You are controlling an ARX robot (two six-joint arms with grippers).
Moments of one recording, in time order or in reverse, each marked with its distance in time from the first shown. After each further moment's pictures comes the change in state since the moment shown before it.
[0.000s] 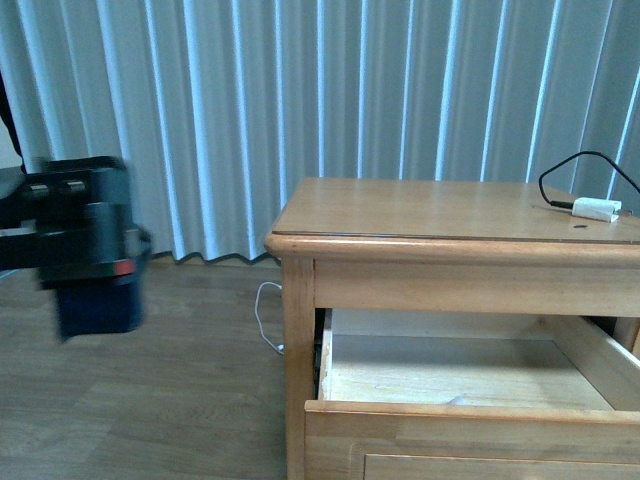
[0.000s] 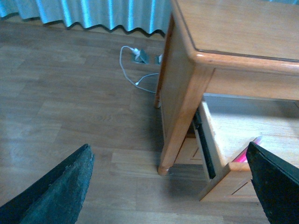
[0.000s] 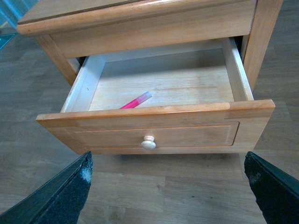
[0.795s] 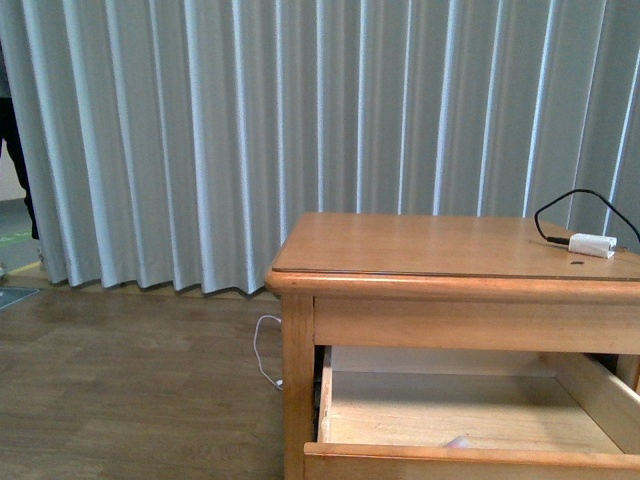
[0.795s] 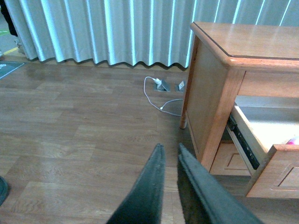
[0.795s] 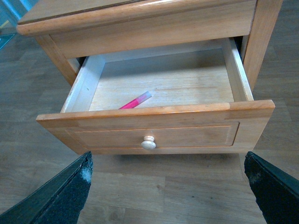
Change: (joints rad) left arm 0.261 -0.553 -0.405 0.044 0.190 0.166; right arm 0.000 0.000 0.000 0.000 0.000 0.000
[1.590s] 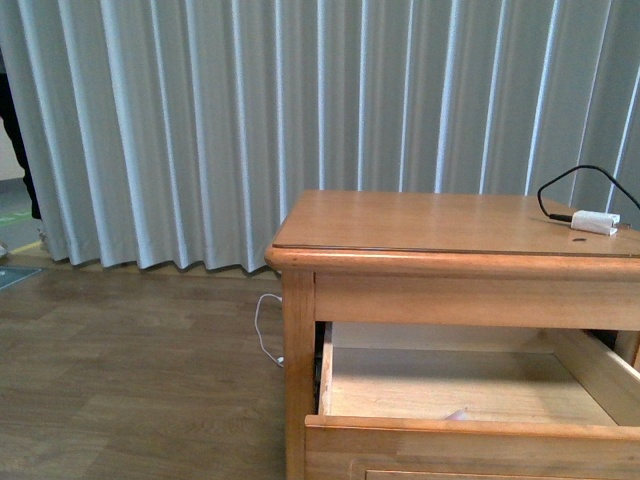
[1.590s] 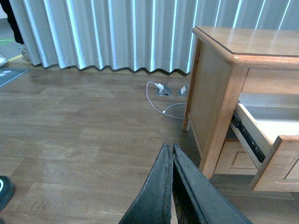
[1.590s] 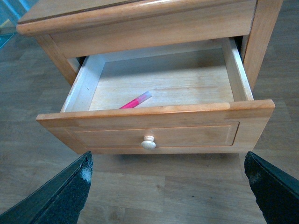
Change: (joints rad) left arm 0.156 -0.275 -0.110 -0.134 0.151 0.008; right arm 0.000 0.000 0.000 0.000 0.000 0.000
